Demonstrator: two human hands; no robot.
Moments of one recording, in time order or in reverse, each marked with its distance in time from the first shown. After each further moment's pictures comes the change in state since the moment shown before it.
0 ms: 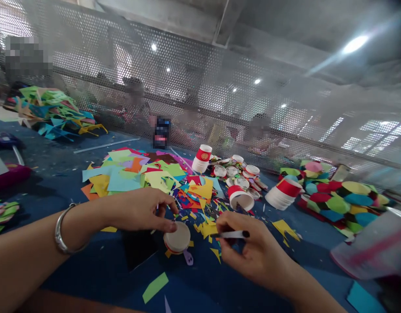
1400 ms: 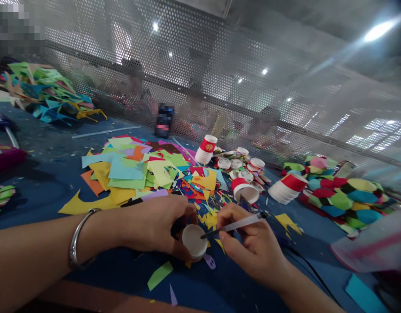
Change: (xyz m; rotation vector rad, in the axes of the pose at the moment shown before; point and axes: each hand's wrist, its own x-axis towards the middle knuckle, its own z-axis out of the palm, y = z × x) left_hand 0.003 0.019 0.037 -0.051 0.030 0.171; right_hand 0.003 -0.010 0.020 0.252 0.044 0.124
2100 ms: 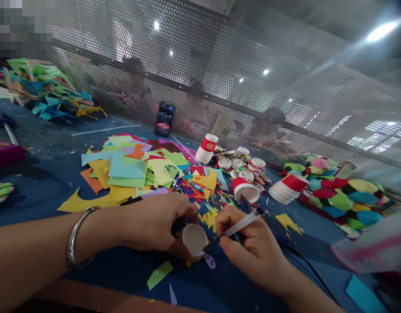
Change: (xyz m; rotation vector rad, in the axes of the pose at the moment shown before) left_hand 0.000 0.002 -0.002 0.072 0.043 0.012; right_hand 0.001 -0.005 -0.001 0.036 -0.061 0.045
